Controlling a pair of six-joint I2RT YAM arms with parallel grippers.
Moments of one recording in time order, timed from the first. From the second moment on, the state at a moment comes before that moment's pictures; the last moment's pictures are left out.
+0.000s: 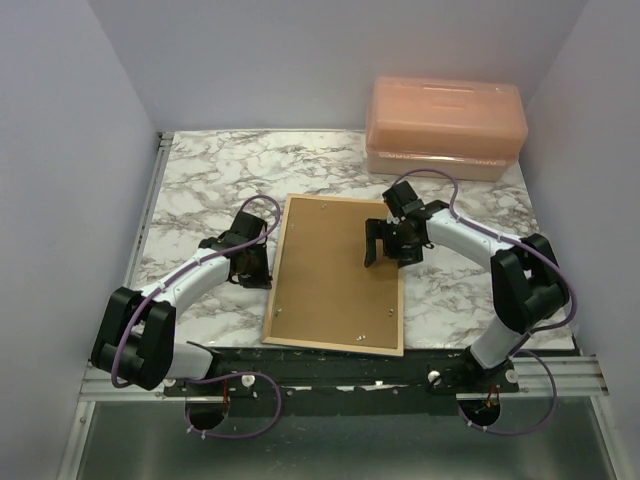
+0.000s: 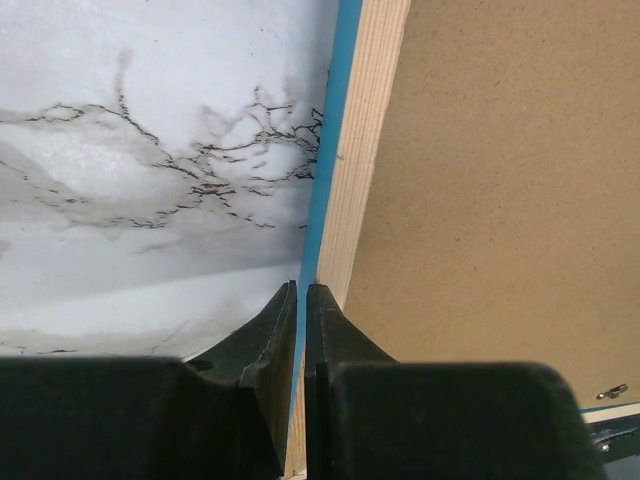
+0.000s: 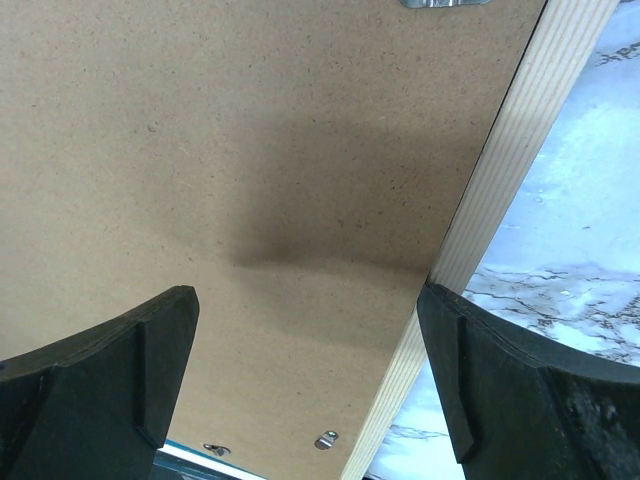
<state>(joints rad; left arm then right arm) -0.38 1.34 0.73 -0.54 0.12 -0.50 0.49 1.69 1.10 -0.63 -0.11 0.46</state>
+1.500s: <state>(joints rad) -0.38 1.35 0.73 -0.52 0.14 -0.49 0.54 1.66 1.16 -0.72 -0.12 0.48</state>
